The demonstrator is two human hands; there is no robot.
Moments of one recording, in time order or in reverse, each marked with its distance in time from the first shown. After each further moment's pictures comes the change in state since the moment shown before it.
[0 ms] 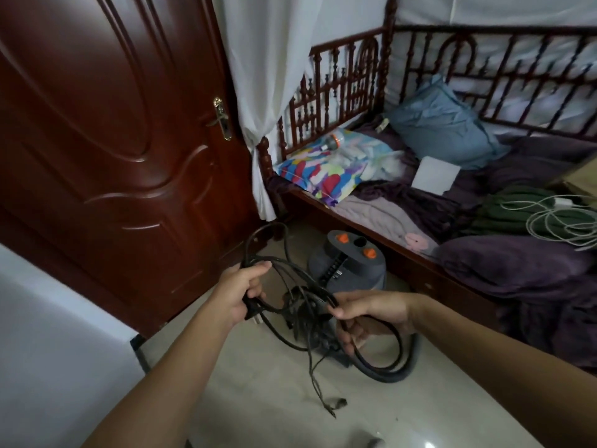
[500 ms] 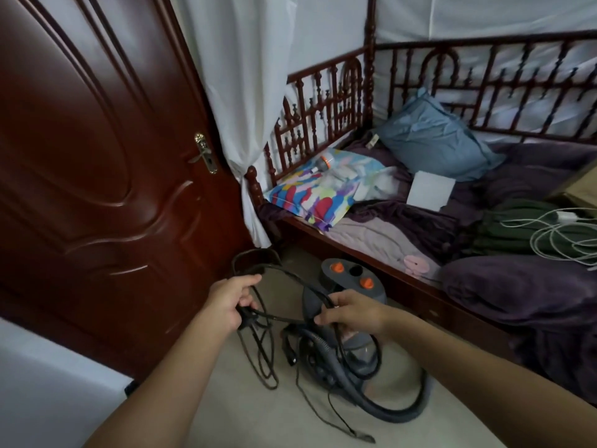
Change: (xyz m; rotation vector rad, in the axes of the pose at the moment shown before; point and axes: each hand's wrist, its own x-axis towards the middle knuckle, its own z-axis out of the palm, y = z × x) left_hand 0.073 0.054 0.060 0.018 0.203 -0.060; right_hand 0.038 -0.024 -0.086 -0.032 0.329 -0.133
